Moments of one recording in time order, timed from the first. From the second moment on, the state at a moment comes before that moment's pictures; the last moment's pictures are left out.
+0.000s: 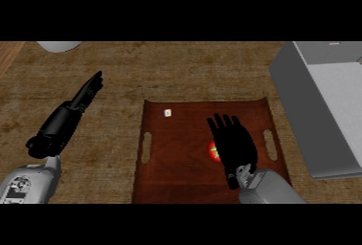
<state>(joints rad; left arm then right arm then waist) -0.21 0.28 -0.03 -1.56 -0.10 -0.17 -0.05 -0.34 -0.18 0.60 -1.54 1.01 0.51 0.65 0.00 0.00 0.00</state>
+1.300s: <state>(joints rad) -0.23 0.25 -0.01 -1.58 -0.11 -0.23 -0.06 -0.67 -0.17 0.18 -1.14 1.10 0.14 0.44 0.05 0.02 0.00</state>
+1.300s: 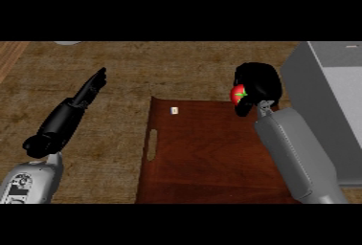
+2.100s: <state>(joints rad) -0.25 0.24 -0.01 -1.53 -0.14 -0.22 -0.07 -1.14 -0.31 -0.10 -0.73 1.20 -0.21 0.66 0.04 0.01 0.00</state>
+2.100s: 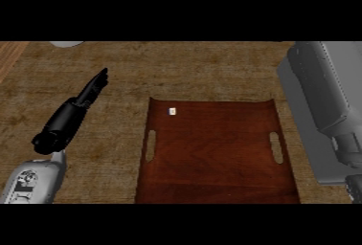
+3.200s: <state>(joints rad) -0.23 0.23 0.01 -1.54 -0.15 -0.23 -0.07 -1.12 -0.68 -0.34 -0.34 1.09 -0.09 0.52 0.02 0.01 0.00</state>
